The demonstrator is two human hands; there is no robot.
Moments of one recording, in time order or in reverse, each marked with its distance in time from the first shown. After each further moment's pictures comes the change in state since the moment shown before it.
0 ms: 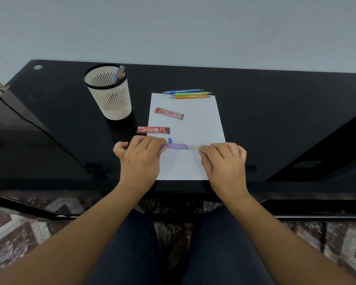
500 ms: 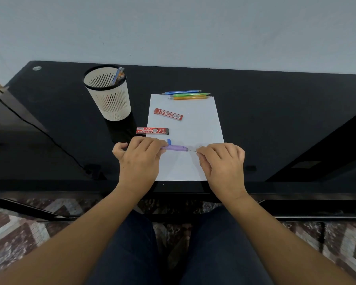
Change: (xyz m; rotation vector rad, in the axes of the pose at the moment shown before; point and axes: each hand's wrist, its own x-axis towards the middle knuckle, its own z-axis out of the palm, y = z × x) left_hand -0.001 0.001 -0.001 0.004 0.022 0.009; right_hand 0.001 0.000 -0.001 0.004 0.003 -0.023
